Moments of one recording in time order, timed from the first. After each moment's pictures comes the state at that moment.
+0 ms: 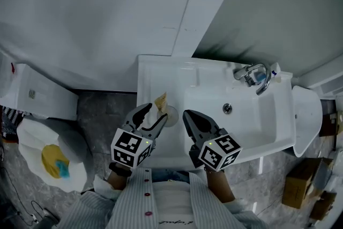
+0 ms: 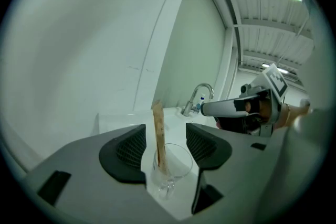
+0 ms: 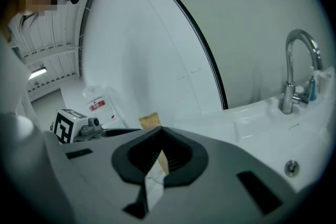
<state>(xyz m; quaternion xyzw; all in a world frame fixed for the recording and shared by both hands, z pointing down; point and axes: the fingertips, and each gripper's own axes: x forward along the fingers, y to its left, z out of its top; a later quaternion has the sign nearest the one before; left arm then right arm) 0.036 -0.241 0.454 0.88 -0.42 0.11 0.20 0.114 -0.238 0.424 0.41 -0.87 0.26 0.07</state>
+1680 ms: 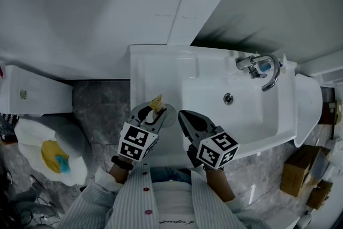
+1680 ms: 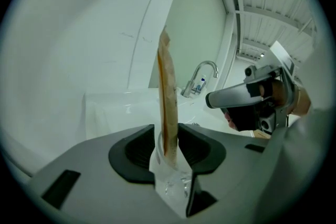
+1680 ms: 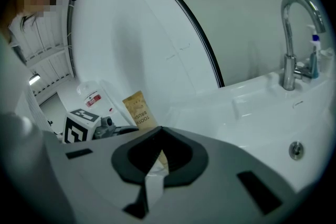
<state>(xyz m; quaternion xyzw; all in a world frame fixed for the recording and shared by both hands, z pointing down) 0.061 -0.259 0.528 0.88 -0.38 0.19 0.23 0.113 -0.244 0.478 0.39 -0.85 0.33 0.11</state>
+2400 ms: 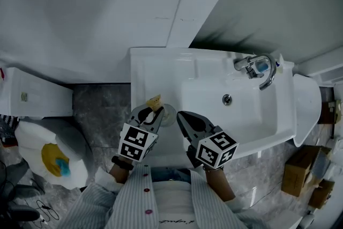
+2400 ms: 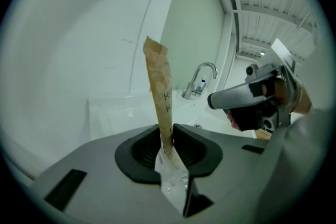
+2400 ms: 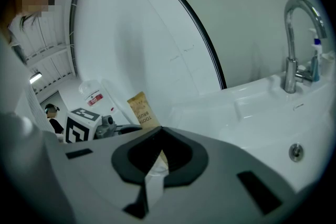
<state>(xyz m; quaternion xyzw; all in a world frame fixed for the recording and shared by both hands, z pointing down) 0.057 -0.259 0.520 0.88 -0.39 0.19 0.21 0.109 -0.239 0.472 0.39 -0.86 0.32 0.11</state>
